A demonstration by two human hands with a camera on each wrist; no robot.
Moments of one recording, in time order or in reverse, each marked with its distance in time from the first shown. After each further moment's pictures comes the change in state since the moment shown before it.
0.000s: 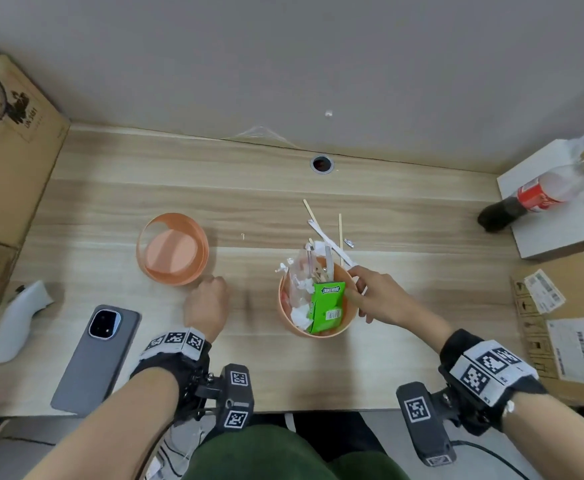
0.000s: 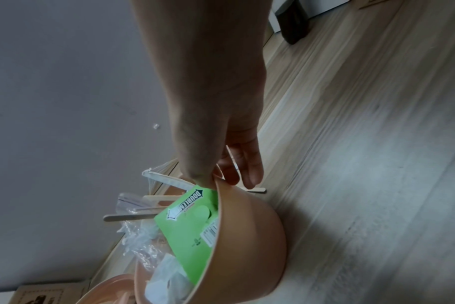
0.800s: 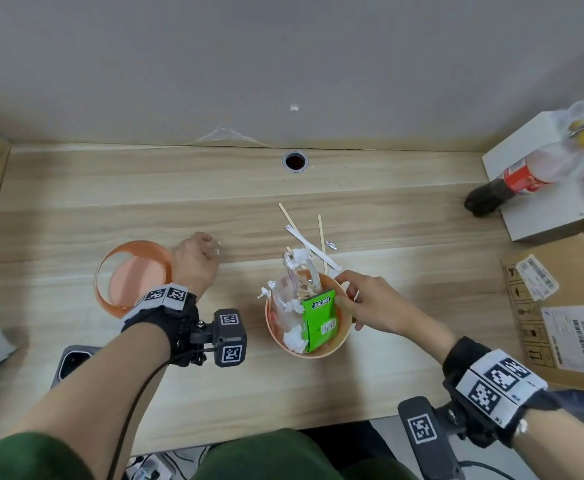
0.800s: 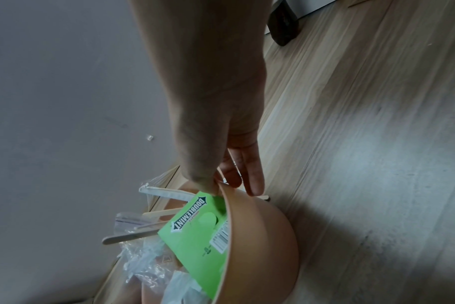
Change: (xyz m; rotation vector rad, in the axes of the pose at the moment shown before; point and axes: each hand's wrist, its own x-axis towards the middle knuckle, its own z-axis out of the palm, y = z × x) left_hand 0.103 0.036 -0.027 -0.331 0.107 -0.051; right_hand 0.006 0.012 -0.018 0.087 -0.028 0.010
